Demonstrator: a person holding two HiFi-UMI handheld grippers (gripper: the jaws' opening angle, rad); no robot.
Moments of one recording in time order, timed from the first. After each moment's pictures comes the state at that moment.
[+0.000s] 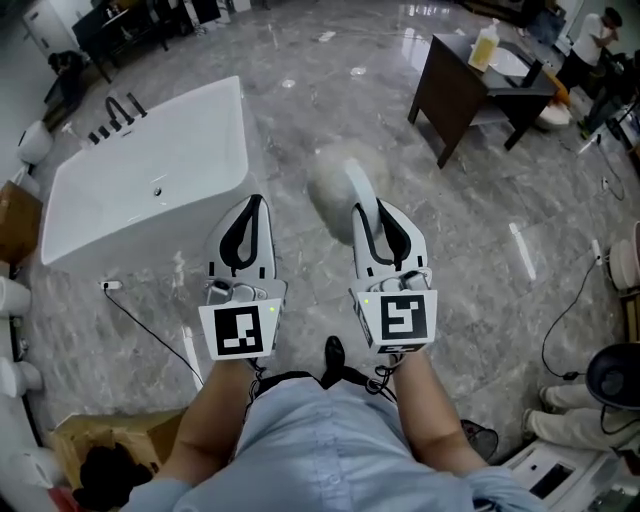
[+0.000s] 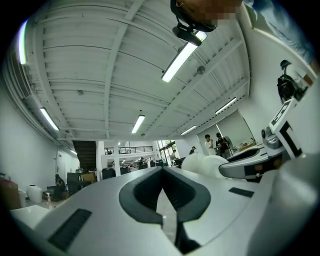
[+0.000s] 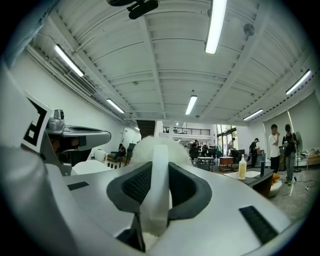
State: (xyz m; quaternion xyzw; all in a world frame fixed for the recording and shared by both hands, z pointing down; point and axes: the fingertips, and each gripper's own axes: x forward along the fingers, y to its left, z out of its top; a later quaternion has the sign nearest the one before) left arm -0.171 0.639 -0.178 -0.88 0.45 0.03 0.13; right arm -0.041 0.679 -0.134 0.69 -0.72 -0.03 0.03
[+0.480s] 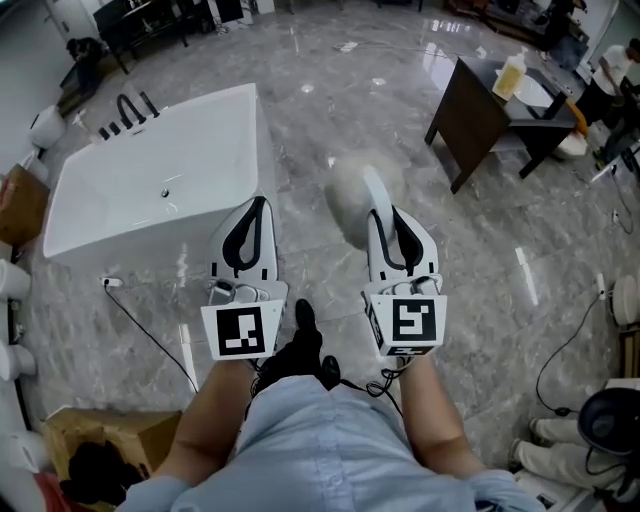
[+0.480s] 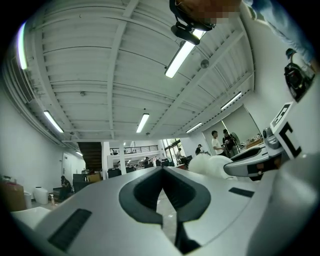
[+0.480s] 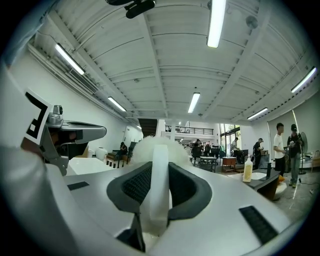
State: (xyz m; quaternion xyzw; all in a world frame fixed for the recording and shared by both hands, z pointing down) left arm -0.162 0.565 -0.178 -0.87 0.48 0.03 0.14; right arm -0.009 0.603 -0.127 0.68 -0.73 -0.04 0.04
